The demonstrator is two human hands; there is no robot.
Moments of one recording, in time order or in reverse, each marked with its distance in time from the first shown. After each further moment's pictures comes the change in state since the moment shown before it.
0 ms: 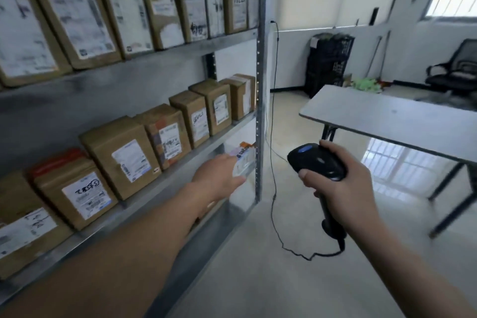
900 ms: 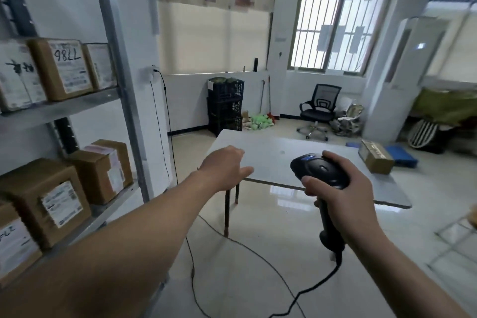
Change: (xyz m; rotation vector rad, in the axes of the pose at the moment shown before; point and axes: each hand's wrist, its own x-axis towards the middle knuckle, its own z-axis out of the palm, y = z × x) left_hand 0.310 0.288 -0.043 0.000 0.087 0.508; right_hand 0.217 0.019 -0.212 -0.078 0.414 -0.038
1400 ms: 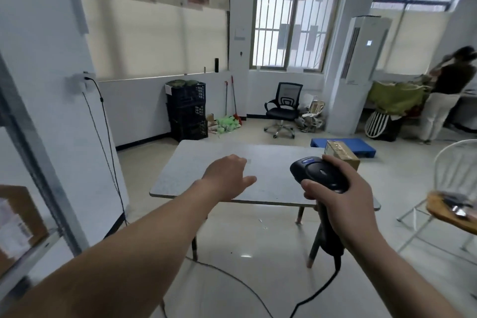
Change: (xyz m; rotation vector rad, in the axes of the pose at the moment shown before) left_hand 0.181 0.072 0.056 -0.013 -0.079 0.186; right_hand 0.132 0.058 -0.054 -0.058 0.190 0.018
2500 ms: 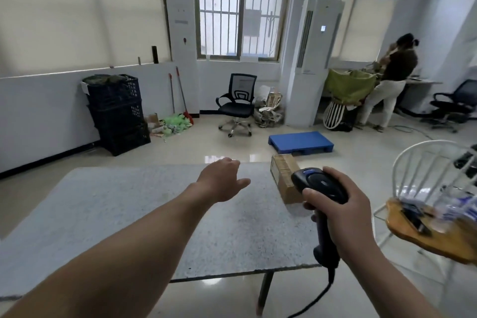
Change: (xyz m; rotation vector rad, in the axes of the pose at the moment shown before) left_hand 0.464 0.184 0.128 -0.041 -0.051 0.109; right_hand 0.382 0.201 -0.176 0.016 0.136 0.096
